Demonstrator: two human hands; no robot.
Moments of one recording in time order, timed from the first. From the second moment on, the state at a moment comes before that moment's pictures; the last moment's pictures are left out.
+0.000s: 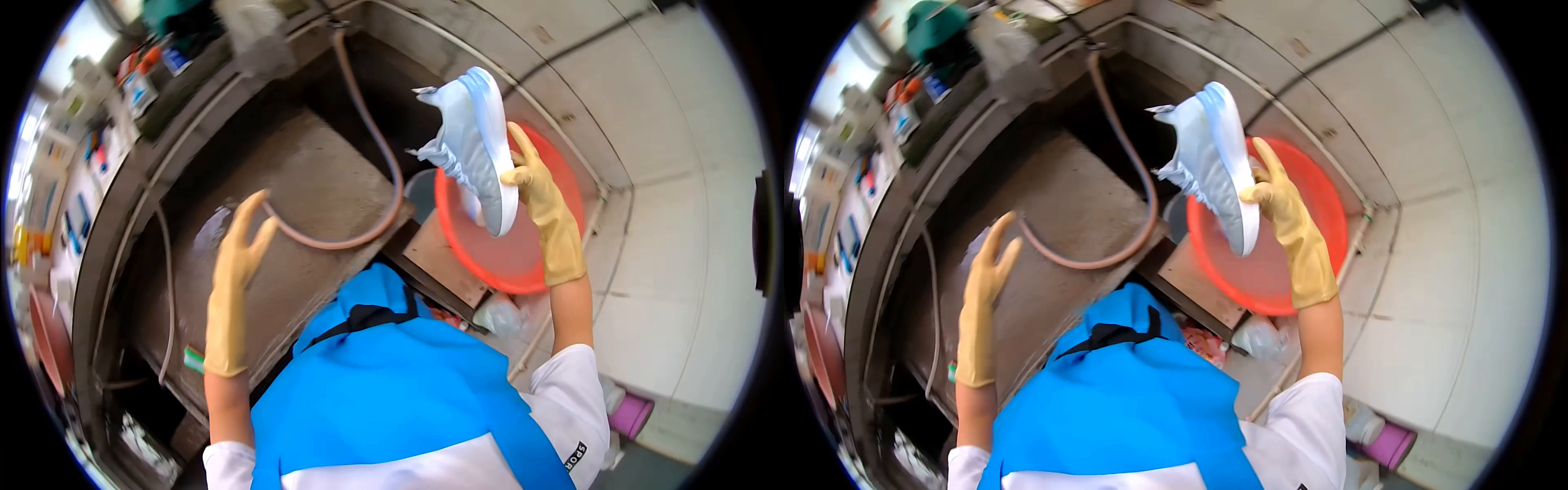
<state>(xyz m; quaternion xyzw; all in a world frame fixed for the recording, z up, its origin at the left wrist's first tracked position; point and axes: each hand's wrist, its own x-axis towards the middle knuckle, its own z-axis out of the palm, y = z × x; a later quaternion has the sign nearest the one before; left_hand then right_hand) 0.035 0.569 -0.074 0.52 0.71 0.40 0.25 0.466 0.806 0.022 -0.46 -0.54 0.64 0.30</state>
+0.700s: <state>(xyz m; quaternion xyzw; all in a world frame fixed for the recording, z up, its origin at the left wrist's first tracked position) -0.012 0.577 -0.008 0.08 0.53 0.71 0.45 0.155 0.787 0.003 -0.24 -0.62 0.75 -0.01</state>
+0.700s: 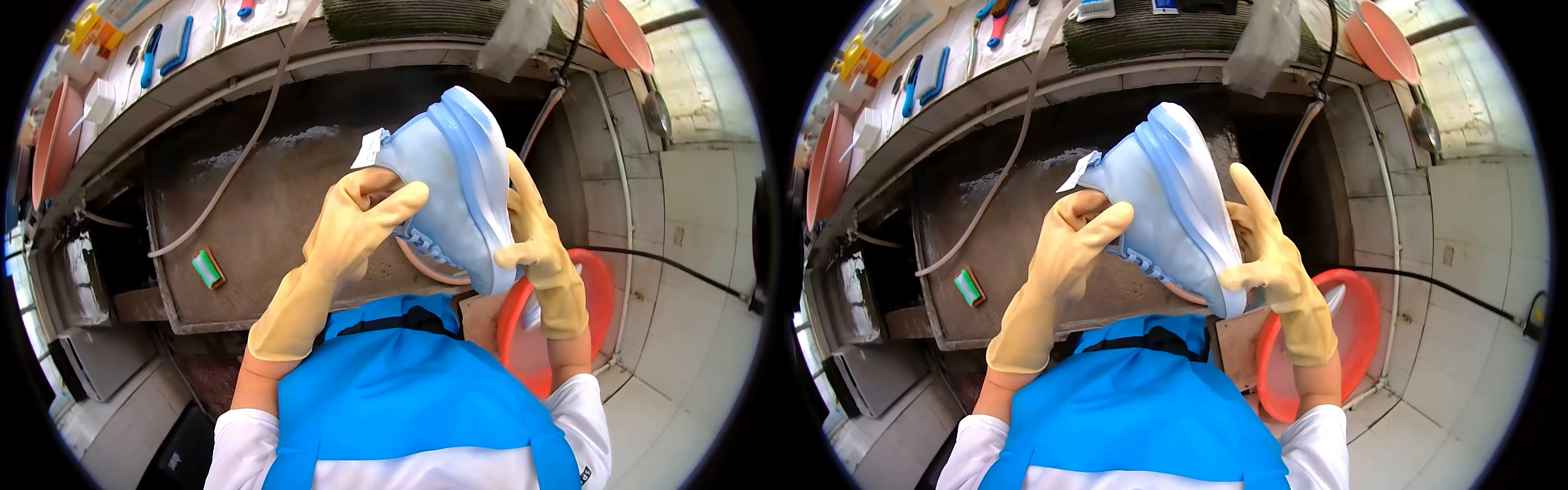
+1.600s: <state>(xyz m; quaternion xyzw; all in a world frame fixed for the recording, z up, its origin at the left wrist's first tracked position) -0.029 0.562 -0.042 0.13 0.55 0.76 0.32 0.131 0.783 -0.023 -0.22 -0.59 0.77 -0.08</state>
